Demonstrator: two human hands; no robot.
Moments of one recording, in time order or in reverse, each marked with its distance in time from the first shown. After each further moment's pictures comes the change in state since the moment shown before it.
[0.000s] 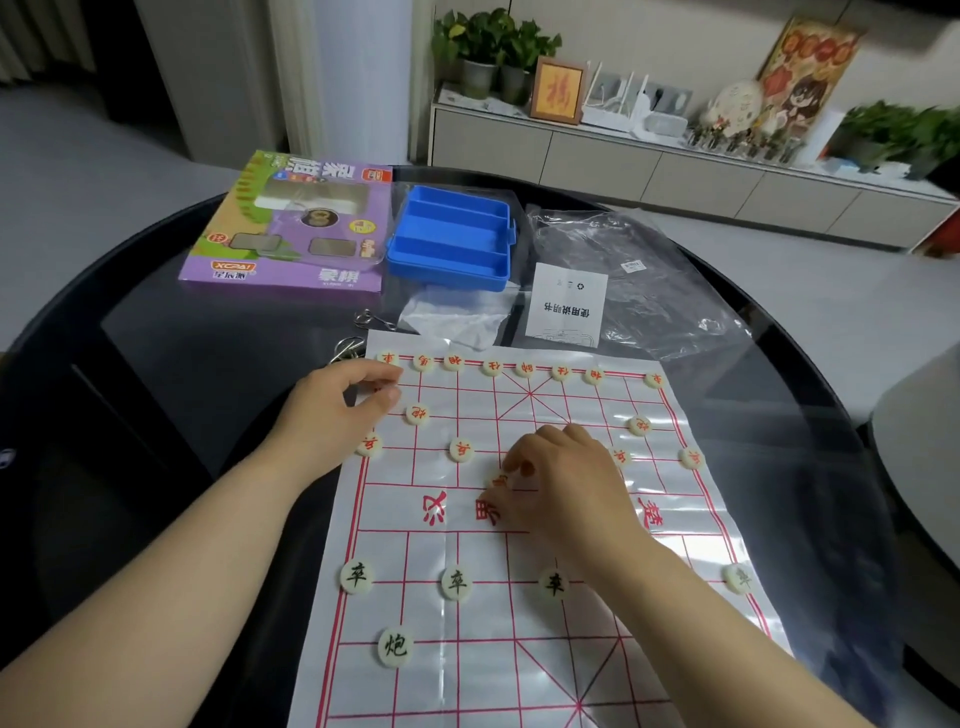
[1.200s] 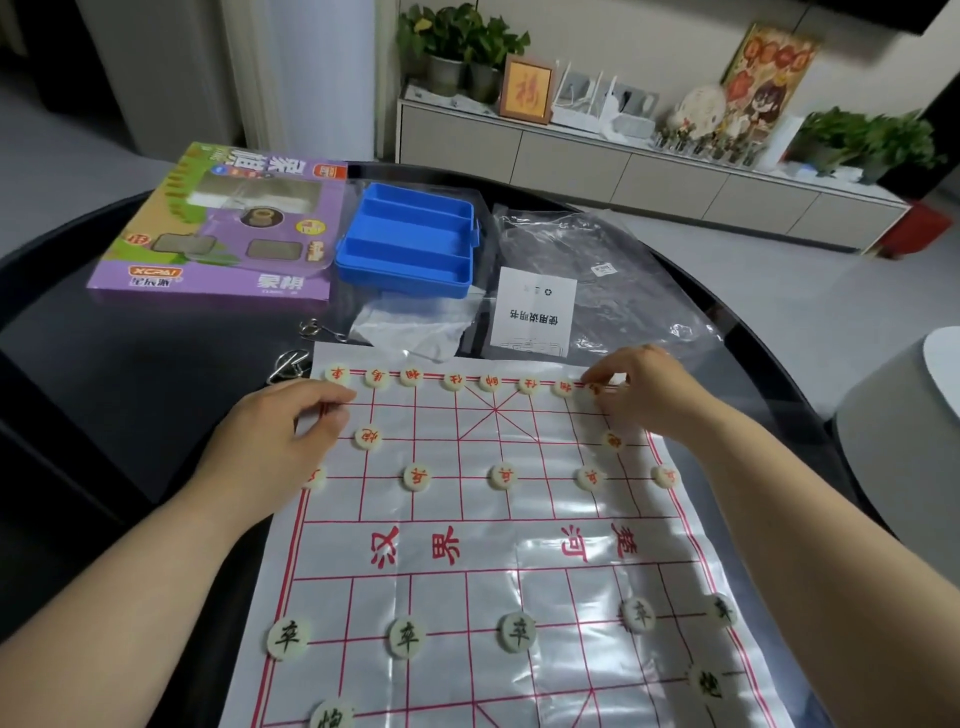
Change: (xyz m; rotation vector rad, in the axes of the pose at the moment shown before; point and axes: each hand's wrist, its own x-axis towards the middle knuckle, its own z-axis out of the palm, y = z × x) left_hand 0.005 -0.006 0.006 0.178 0.031 0.086; right_hand 0.074 0.123 -0.044 -0.027 -0.086 0.215
